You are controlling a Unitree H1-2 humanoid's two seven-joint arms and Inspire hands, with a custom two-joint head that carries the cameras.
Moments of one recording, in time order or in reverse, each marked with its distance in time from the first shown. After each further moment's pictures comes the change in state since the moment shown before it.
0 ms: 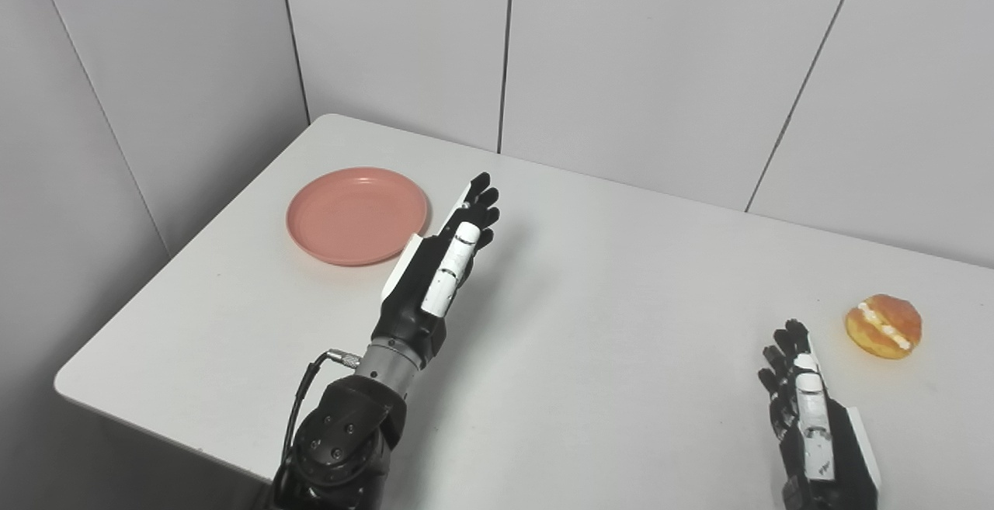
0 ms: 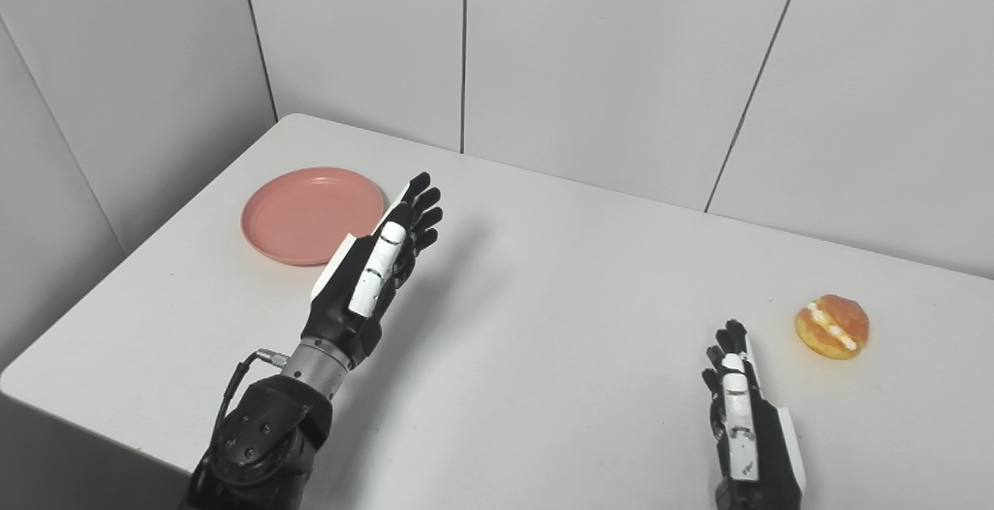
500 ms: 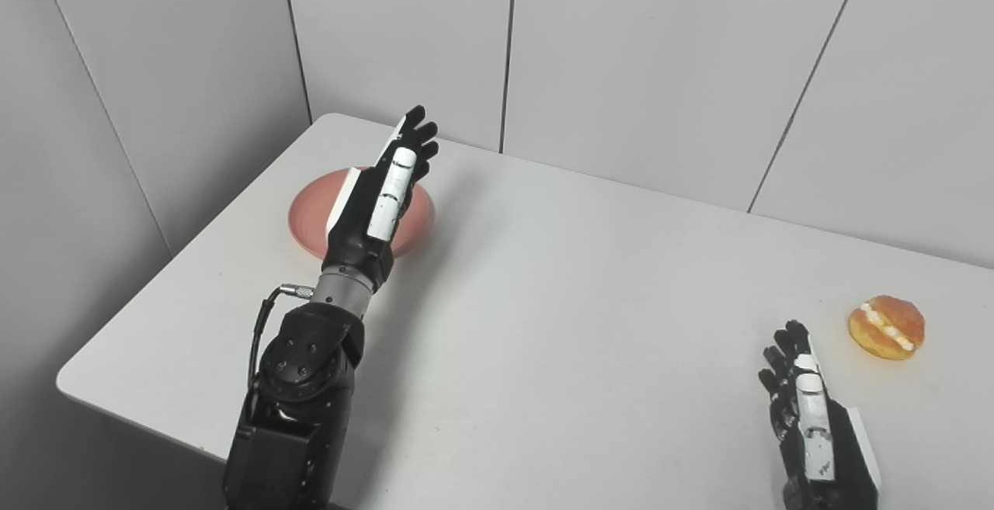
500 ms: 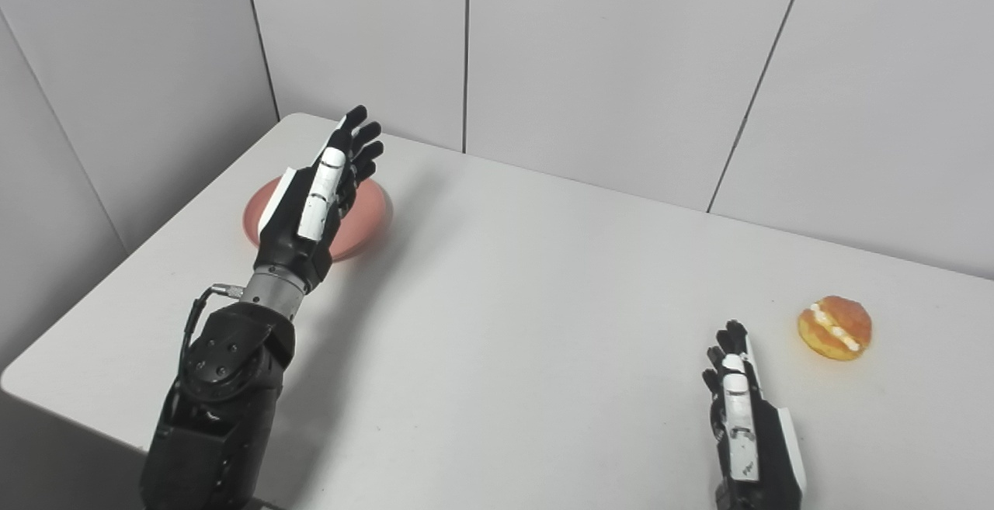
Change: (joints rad) left arm -0.170 0.081 0.132 0.106 -0.050 -0.005 0.032; right arm 0.000 -0.001 0.002 0.000 -0.002 0.003 0.001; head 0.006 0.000
